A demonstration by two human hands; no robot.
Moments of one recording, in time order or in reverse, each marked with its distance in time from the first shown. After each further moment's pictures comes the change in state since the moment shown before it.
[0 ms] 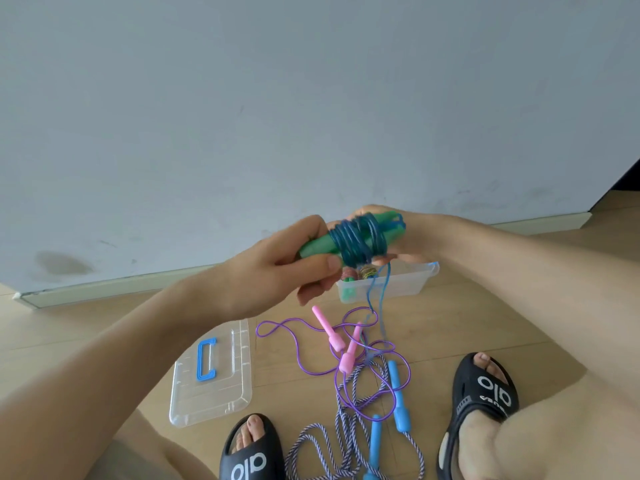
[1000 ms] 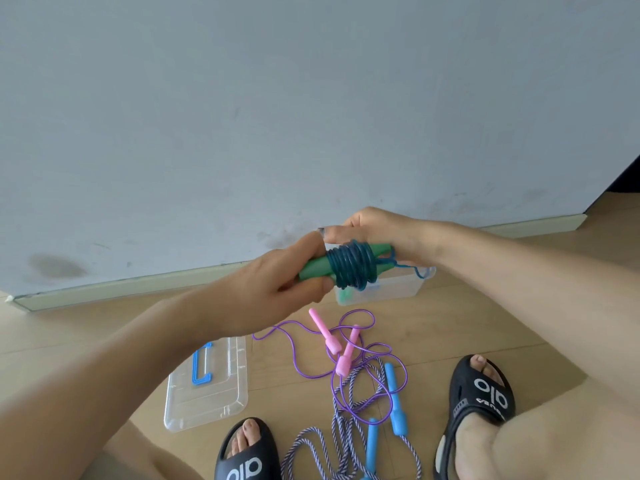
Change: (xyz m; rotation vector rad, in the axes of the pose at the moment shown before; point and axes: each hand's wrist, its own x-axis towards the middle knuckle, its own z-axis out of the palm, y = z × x) left_hand -0.001 -0.018 0.001 0.389 0.011 0.019; right_hand -0.001 0.003 -0.001 -0.002 0.028 -0.014
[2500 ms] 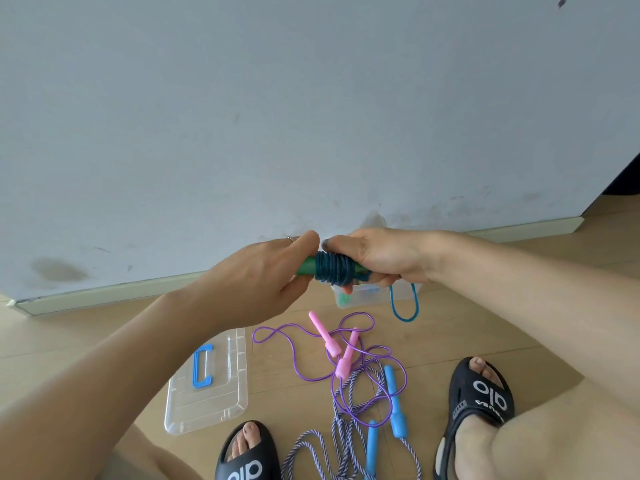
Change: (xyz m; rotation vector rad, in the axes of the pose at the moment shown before) left_hand 0.004 -0.004 -0.005 0.633 0.140 0.096; right_hand -0.014 -0.006 0.009 -0.096 -0.095 0.116
